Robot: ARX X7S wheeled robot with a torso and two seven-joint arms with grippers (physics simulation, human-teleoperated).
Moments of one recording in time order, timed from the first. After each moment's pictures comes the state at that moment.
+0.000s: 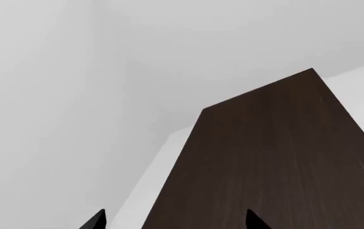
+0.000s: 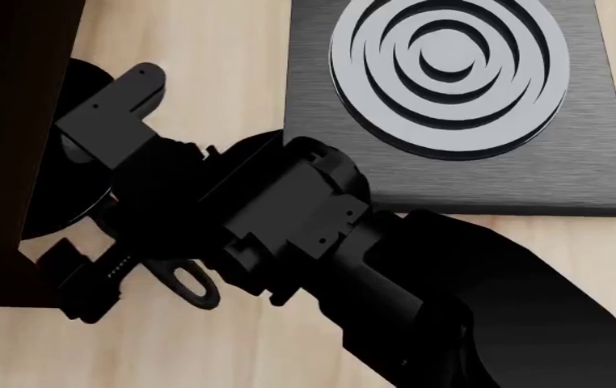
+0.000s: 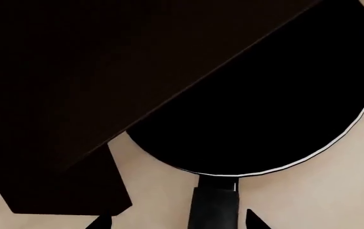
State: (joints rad) left arm -1.48 -1.32 1.05 0.77 -1.33 -0.57 -1.26; right arm 1.61 0.00 -1.57 0.70 1.39 0.57 -0.21
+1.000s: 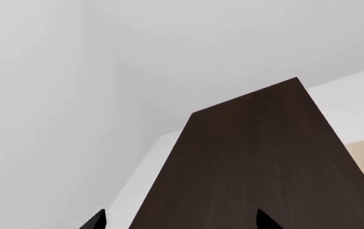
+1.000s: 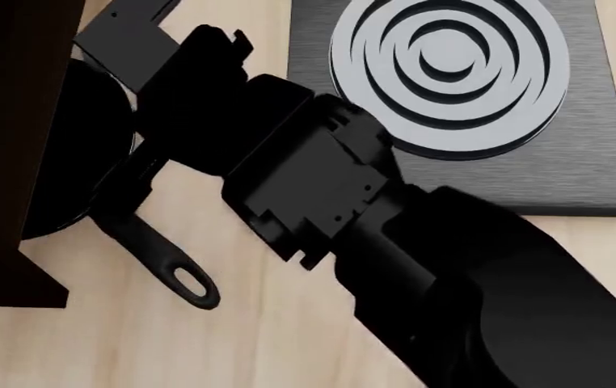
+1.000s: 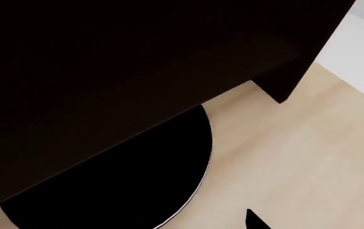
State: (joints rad) left arm -1.44 -1.33 1.02 0.81 -1.33 -0.53 -1.25; right arm 1.64 0.00 -1.55 0.83 1.14 0.31 -0.19
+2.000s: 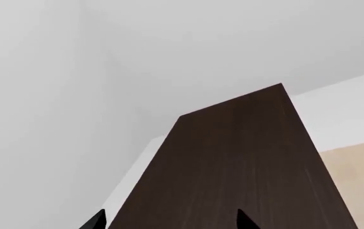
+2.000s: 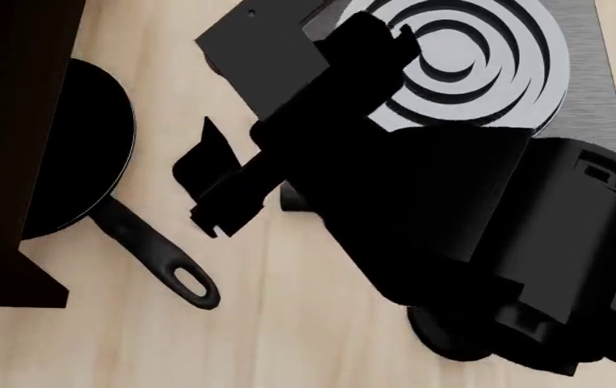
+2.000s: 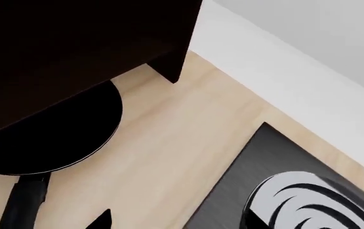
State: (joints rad) left arm -1.43 -1.25 1.04 0.81 -1.31 -0.53 -1.30; right arm 1.72 0.58 -1.45 -0.10 1.35 0.55 0.45
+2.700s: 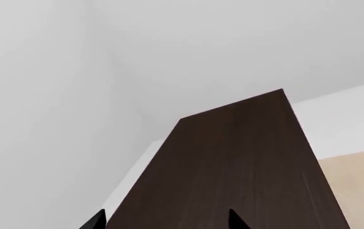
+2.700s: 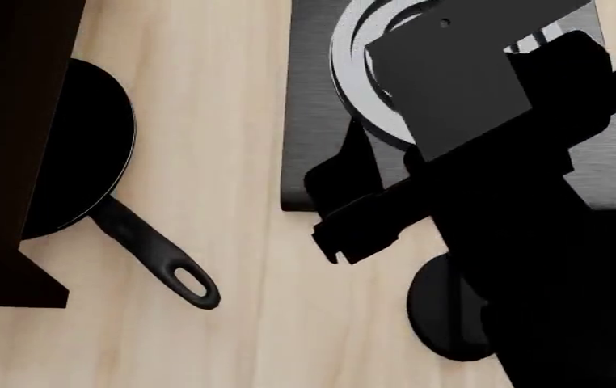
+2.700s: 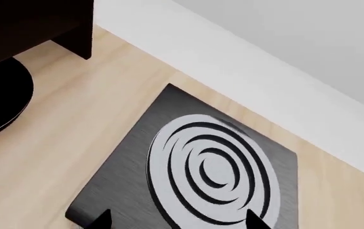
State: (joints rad) left arm -1.38 -1.23 1.04 0.81 -1.26 -0.49 -1.33; right arm 1.82 0.94 -1.37 -0.48 1.64 0.69 0.84
